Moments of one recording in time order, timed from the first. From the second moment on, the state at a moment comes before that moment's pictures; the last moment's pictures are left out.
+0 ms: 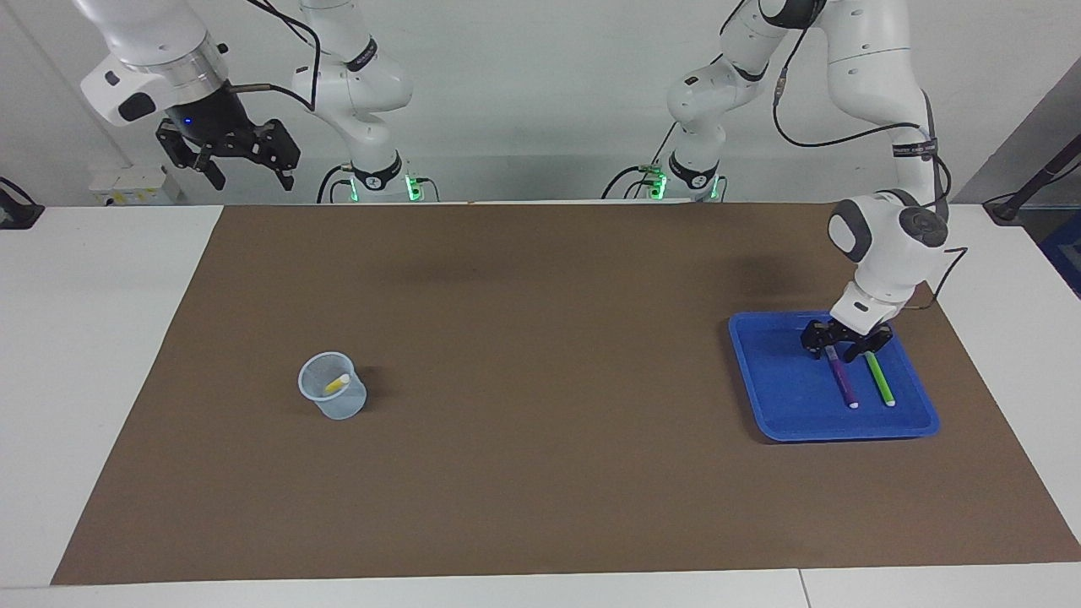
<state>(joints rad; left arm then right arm) 0.44 0.27 -0.26 -2.13 0.14 2.51 0.27 0.10 -0.02 -0.10 -1.44 -0.01 1.33 0.04</state>
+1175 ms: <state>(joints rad) 0.41 0.23 -0.30 -1.97 -0.02 2.11 0.26 0.10 -0.02 -0.10 -1.44 -0.01 1.33 0.04</state>
